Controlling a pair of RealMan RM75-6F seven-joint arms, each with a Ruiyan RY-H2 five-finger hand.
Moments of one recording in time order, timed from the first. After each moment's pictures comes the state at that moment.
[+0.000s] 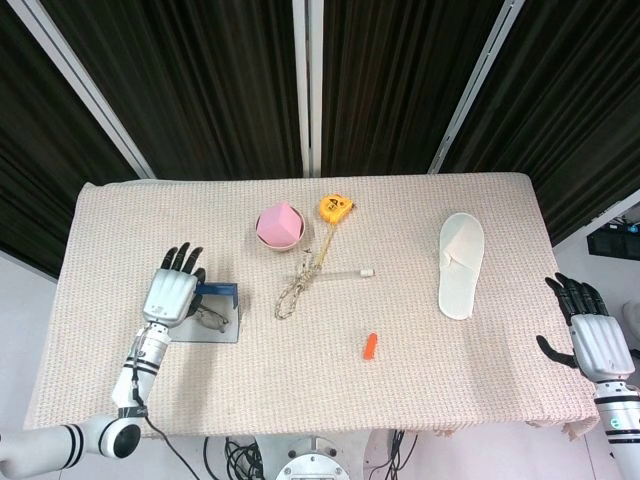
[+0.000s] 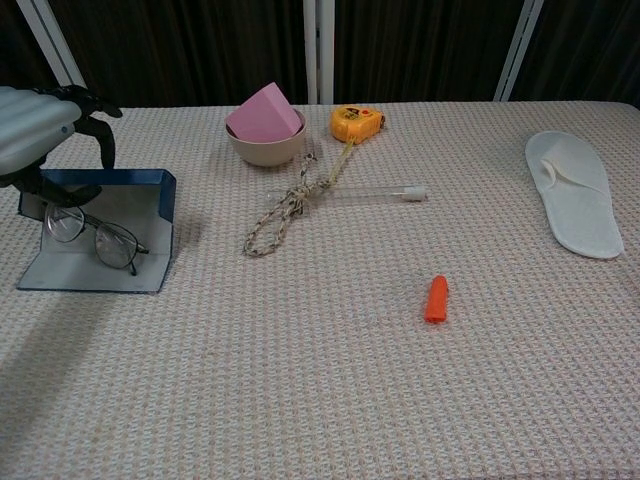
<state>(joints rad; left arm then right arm) -0.61 -1.57 -0.02 -1.41 1.15 1.31 0.53 0.14 -1.12 0.05 -1.49 -1.46 1.35 0.16</state>
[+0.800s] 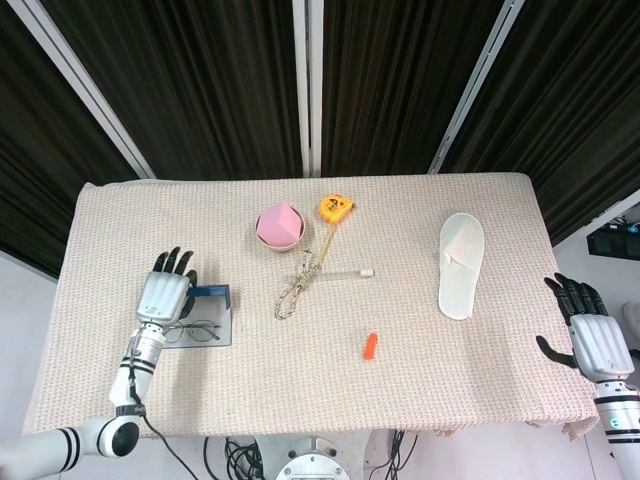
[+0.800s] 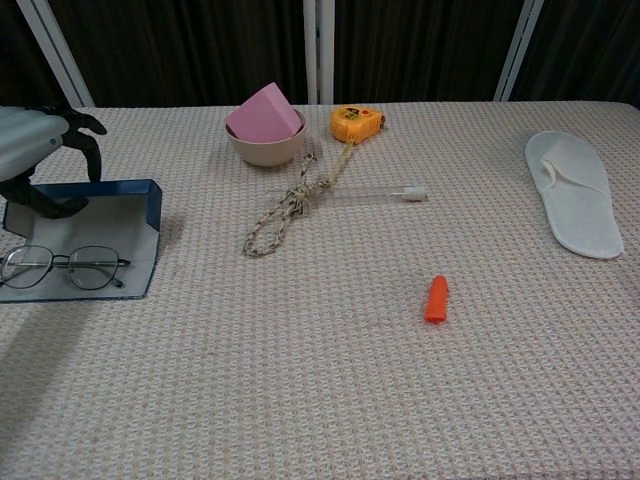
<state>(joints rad) -0.56 -1.56 -0.09 -1.43 1.09 1.21 0.55 0.14 -1.12 0.05 -1.49 -1.46 1.34 0.16</state>
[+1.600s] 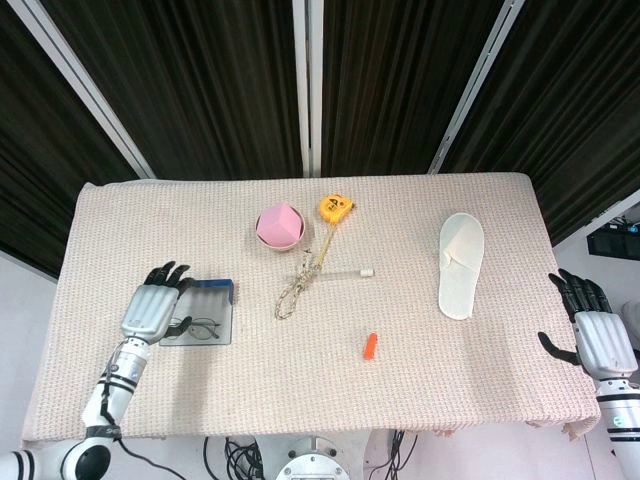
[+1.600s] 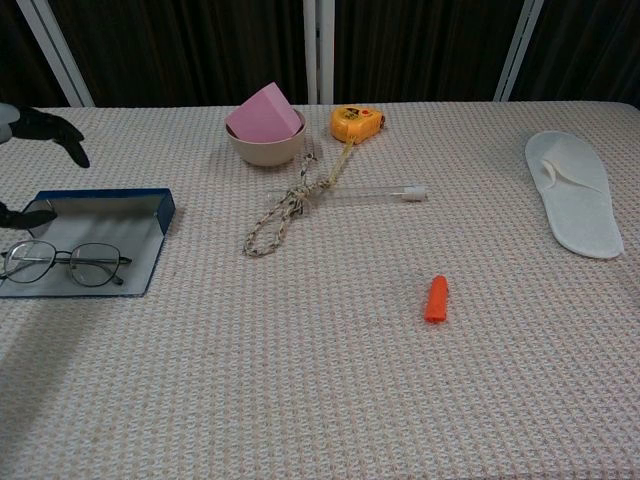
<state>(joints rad) -0.49 -1.32 -0.06 -1.79 1.08 1.17 0.48 0.14 -1.12 0.07 -1.49 -1.46 1.36 0.19</state>
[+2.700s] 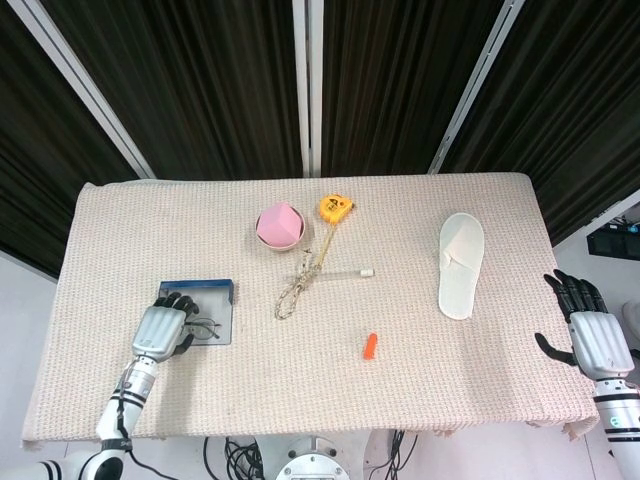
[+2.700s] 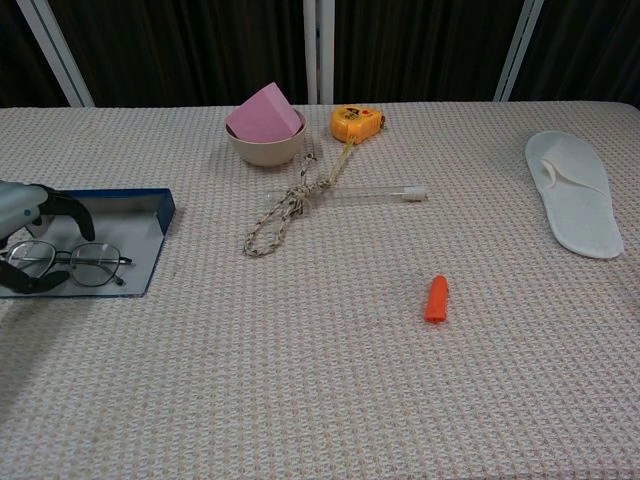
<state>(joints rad) -0.43 -1.54 -0.01 -1.48 1.20 1.18 0.46 0.15 -1.11 0.06 -1.52 -1.46 1.35 0.16</state>
